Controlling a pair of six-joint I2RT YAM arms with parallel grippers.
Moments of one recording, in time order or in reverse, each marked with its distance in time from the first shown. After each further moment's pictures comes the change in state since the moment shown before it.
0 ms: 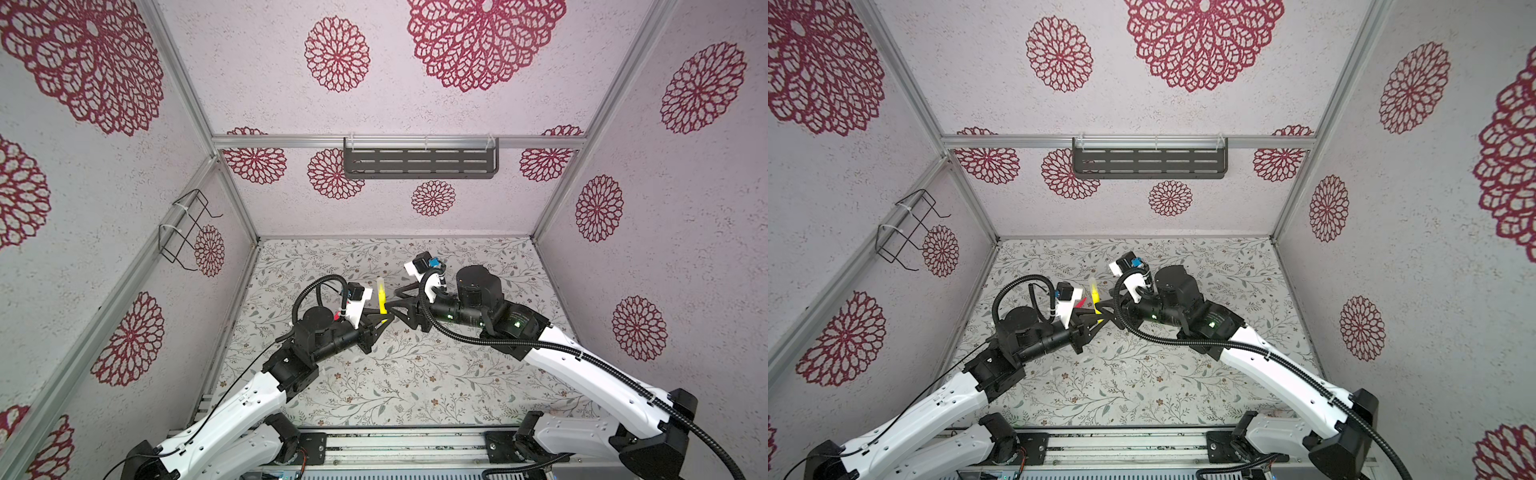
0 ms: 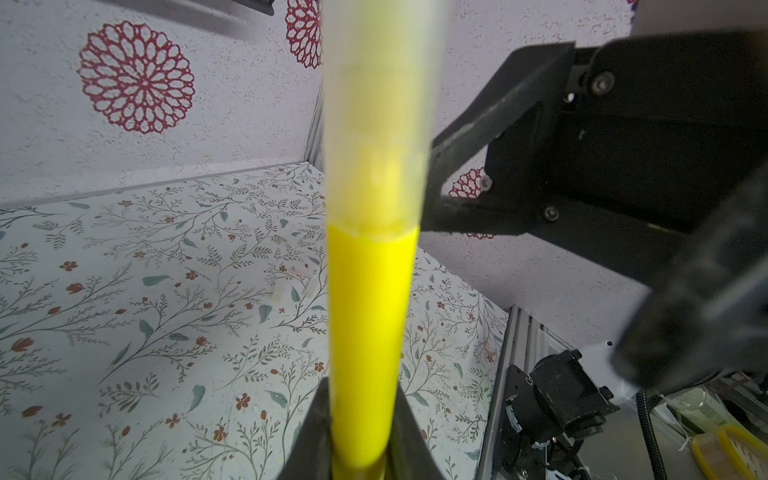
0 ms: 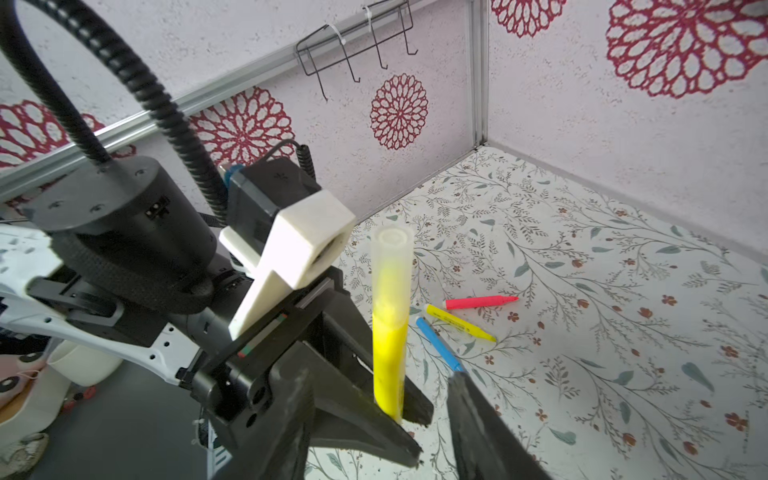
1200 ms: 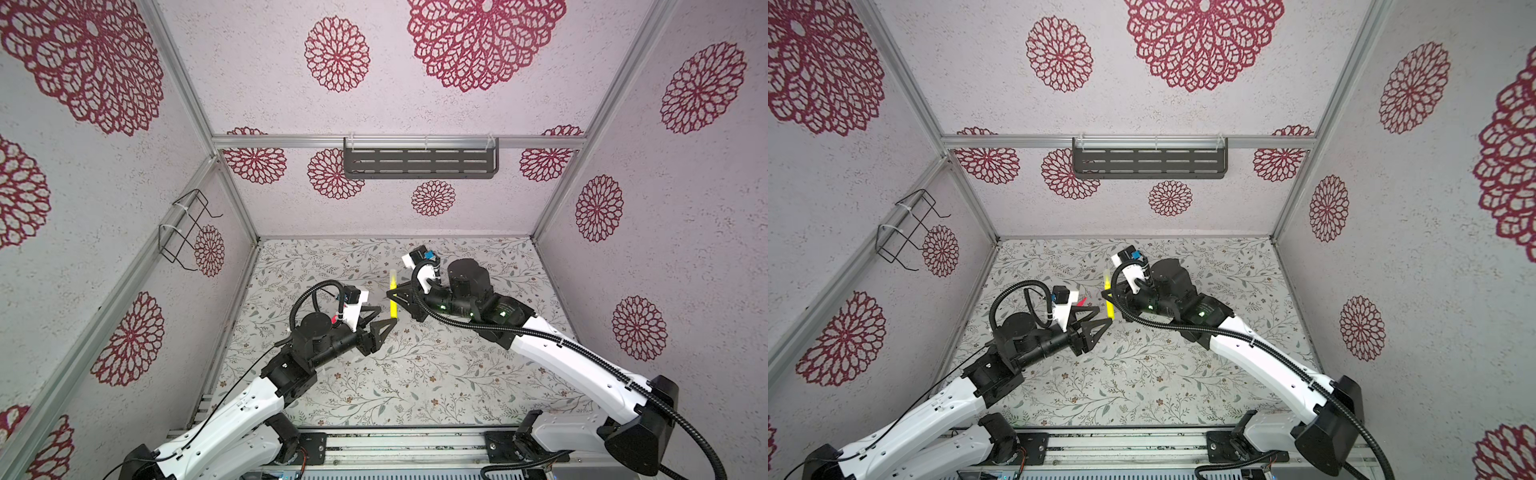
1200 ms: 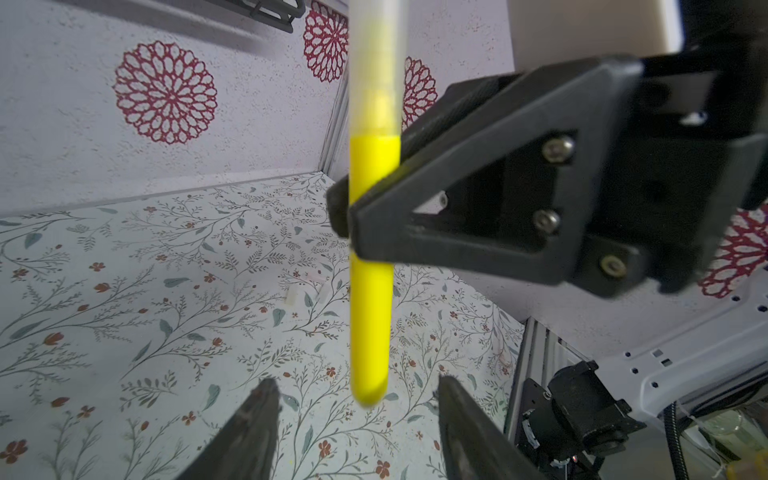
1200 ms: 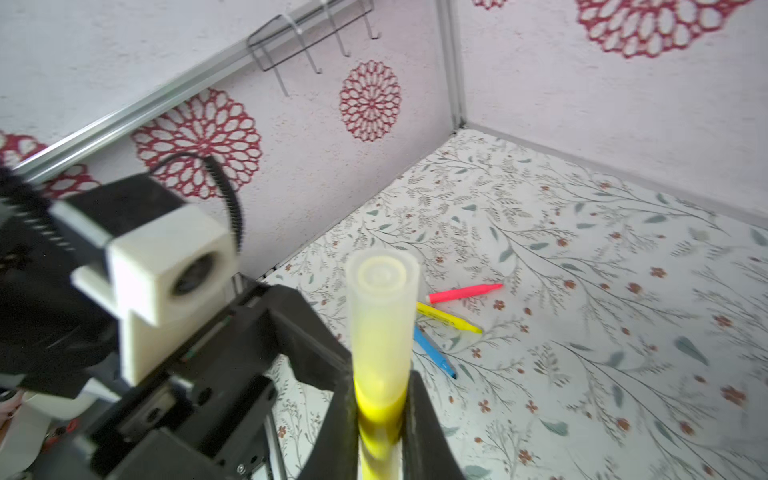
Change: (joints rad) left arm -0.019 -0.053 -0.050 0.023 -0.092 0.000; right arm -0.089 0.068 0.000 0.013 0.018 0.042
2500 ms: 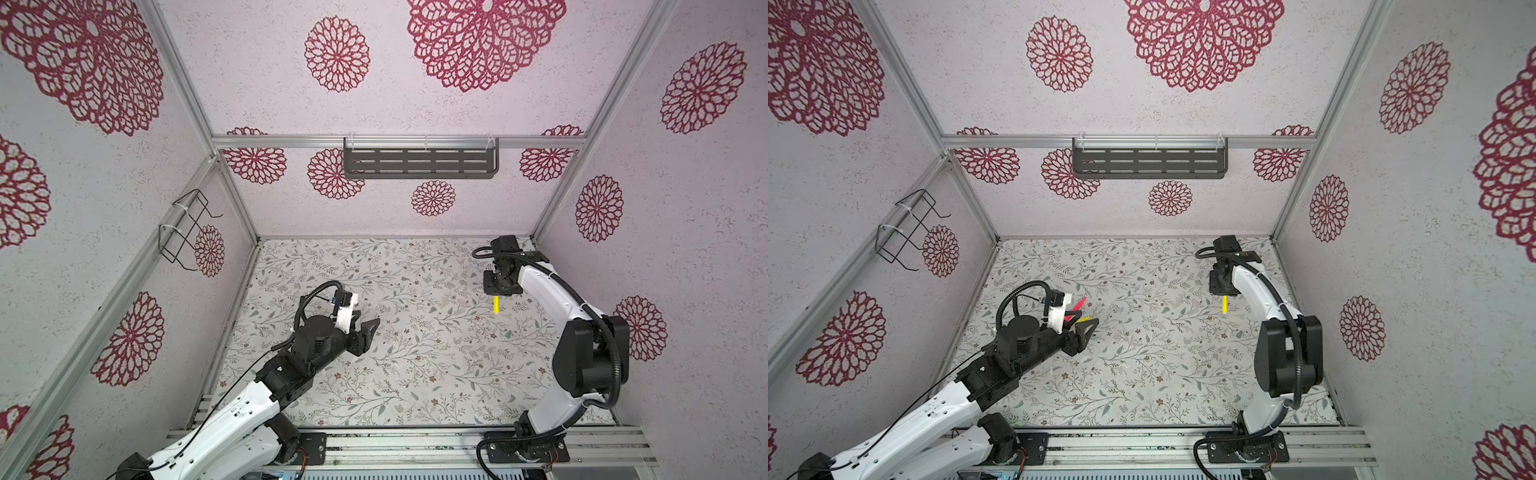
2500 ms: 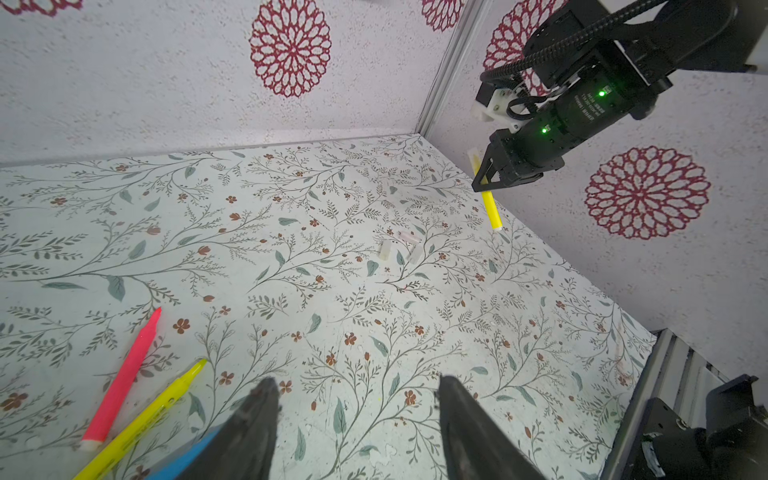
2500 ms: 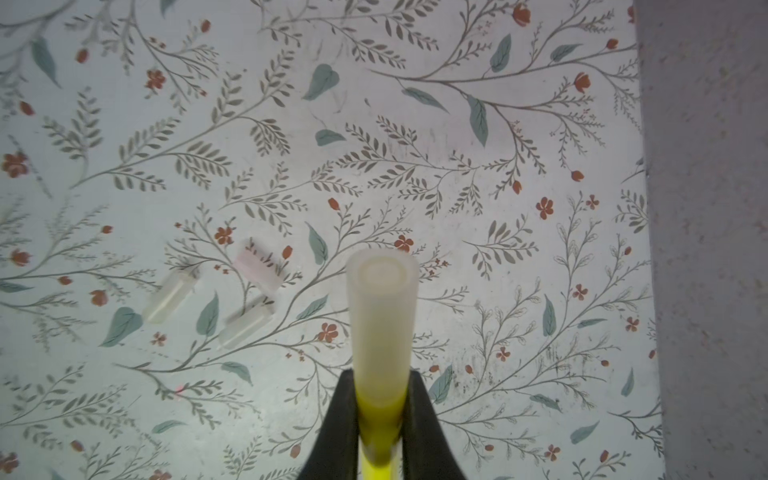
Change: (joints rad) left arm 0.003 -0.036 0.001 -0.229 -0.254 0.017; right arm -0.640 0.447 0.211 -0.629 0.521 -0.057
